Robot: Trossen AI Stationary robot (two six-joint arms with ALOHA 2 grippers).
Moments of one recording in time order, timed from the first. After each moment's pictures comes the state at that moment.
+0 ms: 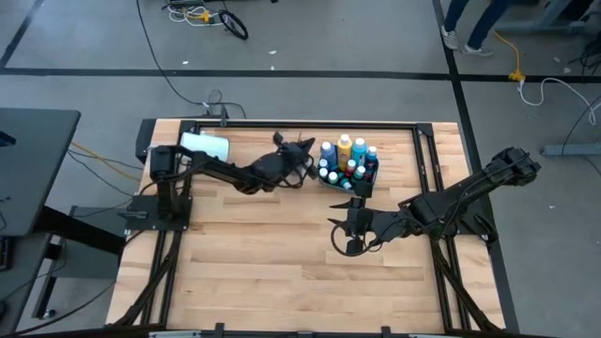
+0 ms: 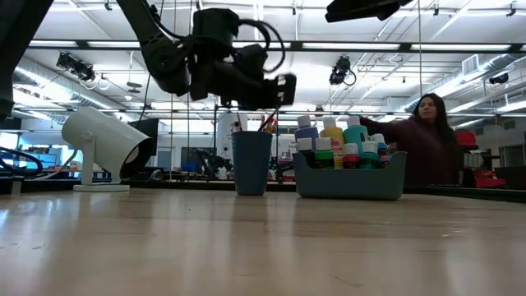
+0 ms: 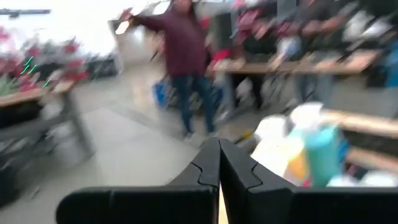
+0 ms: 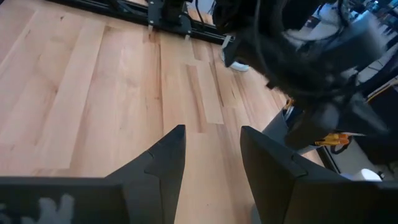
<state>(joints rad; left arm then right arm) 0.16 1.90 0.93 1.05 -0.67 0.13 0.43 1.31 0.95 -0.16 0.66 -0.03</state>
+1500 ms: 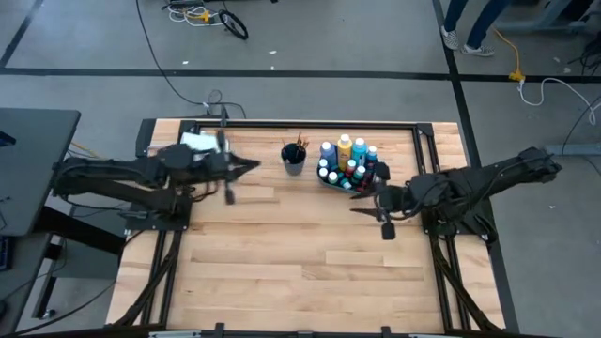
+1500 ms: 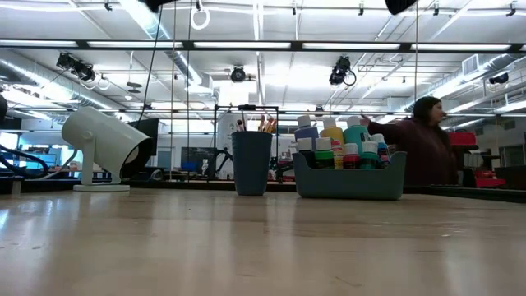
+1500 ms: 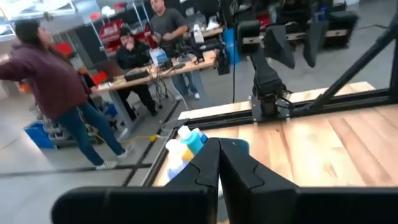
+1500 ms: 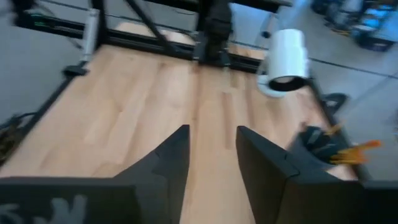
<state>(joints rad) -0.01 0.84 0.79 -0.02 -0.27 0.25 0.30 0.96 0.89 -0.28 0.29 -0.09</state>
